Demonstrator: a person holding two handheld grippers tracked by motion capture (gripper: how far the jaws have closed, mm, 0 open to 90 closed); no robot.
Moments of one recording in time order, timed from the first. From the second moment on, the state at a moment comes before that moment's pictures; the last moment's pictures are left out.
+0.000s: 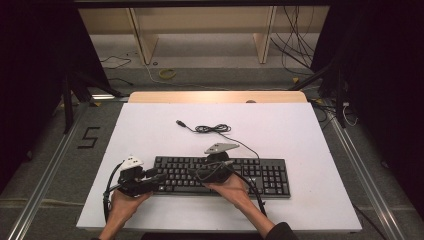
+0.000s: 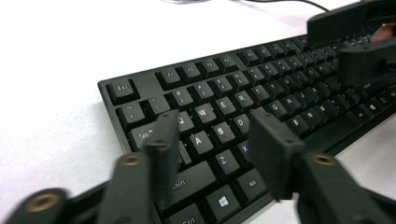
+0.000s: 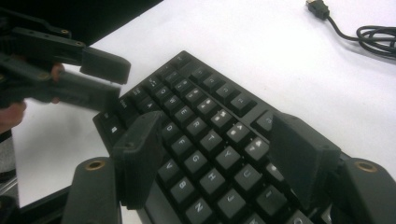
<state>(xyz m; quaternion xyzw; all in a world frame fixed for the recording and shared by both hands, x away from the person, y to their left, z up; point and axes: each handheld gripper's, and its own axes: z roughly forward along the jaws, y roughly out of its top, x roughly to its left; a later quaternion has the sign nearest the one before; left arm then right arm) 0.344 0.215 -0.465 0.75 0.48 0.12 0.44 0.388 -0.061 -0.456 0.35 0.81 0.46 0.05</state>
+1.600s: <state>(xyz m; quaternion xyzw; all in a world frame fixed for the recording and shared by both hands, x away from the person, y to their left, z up) 0.362 0.200 -0.478 0.78 0.48 0.12 0.38 0.368 -0.107 -0.455 0.35 0.80 0.49 0.07</state>
